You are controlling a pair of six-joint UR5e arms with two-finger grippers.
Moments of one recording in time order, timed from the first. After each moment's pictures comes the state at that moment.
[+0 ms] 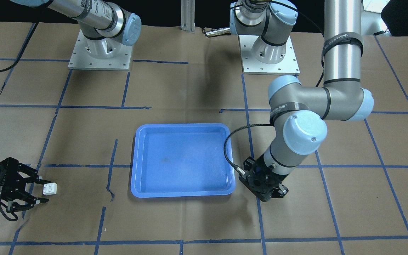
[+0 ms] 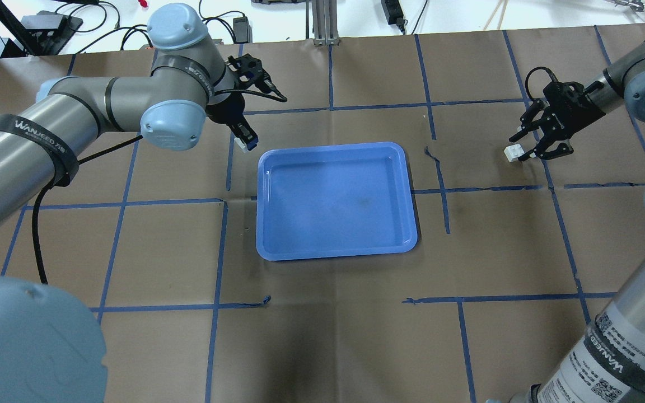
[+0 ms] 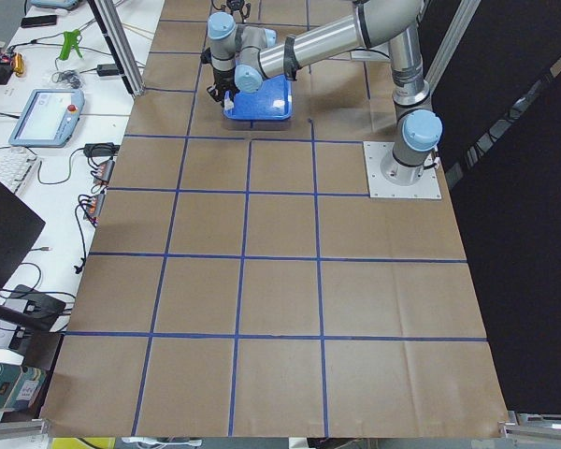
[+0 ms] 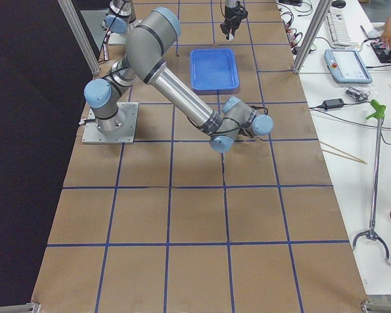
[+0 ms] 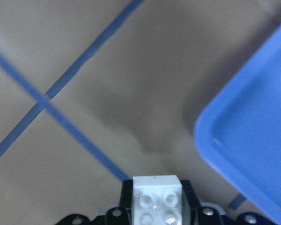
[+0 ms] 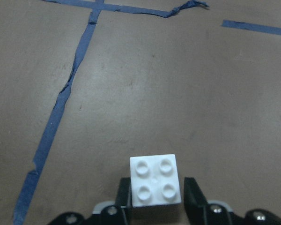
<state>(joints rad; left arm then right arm) -1.72 -2.01 -1.61 -1.03 1.50 0.93 1.09 -0.89 1.47 -1.80 -1.12 -2.34</state>
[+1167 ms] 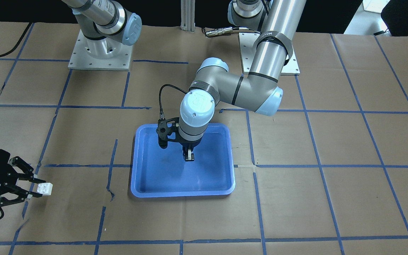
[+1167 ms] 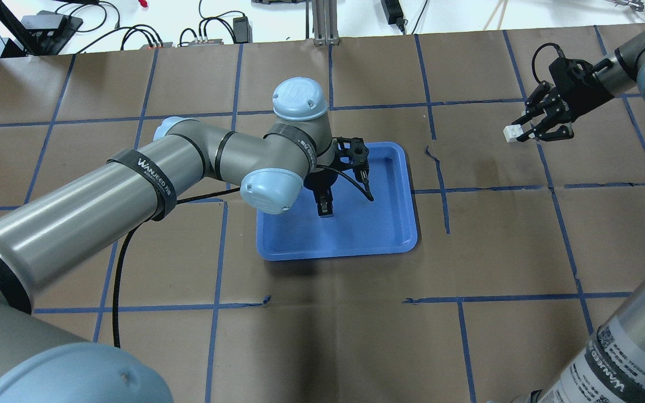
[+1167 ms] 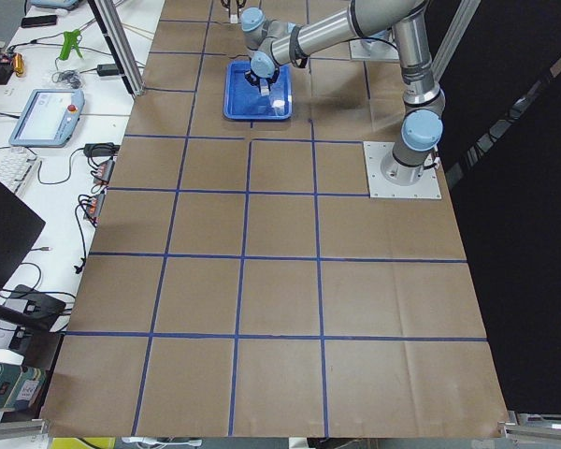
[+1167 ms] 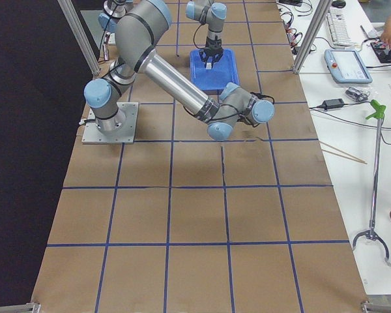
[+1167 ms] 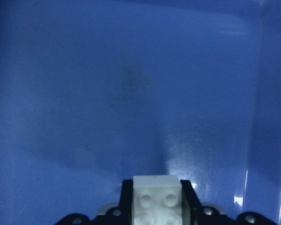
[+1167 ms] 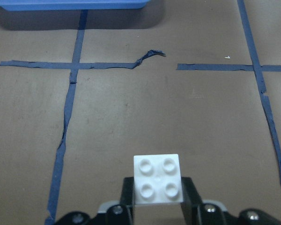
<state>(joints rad) -1.94 -2.09 -1.70 -1.01 1.43 1.13 1.10 -1.02 1.50 -1.78 -1.07 -2.13</state>
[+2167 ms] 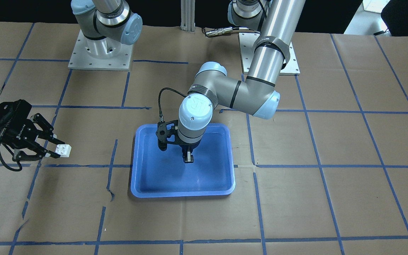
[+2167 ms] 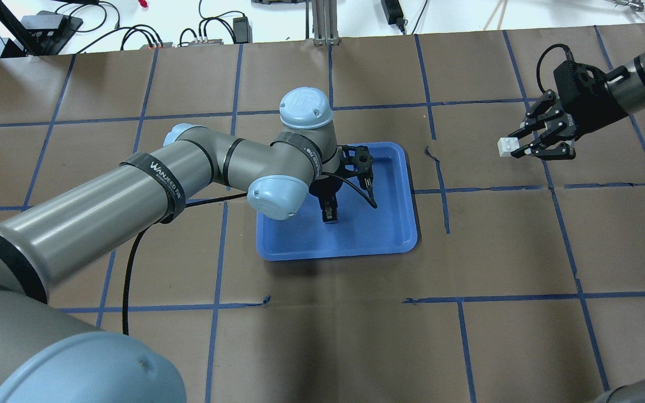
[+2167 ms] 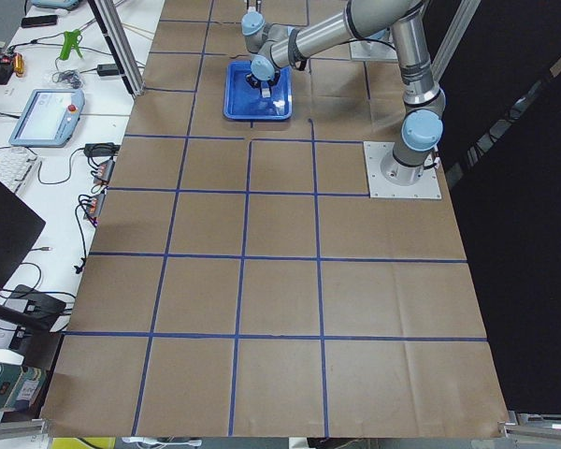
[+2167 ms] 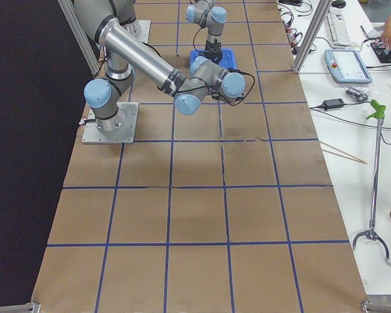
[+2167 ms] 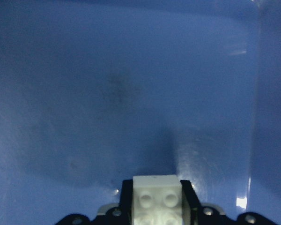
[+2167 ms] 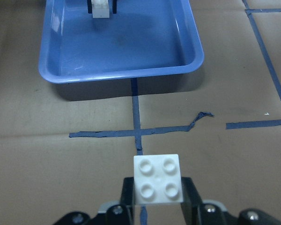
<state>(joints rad) -1.94 -2.11 -1.70 -0.99 1.44 1.12 1.11 -1.35 1.81 -1.80 -1.03 -2.05</state>
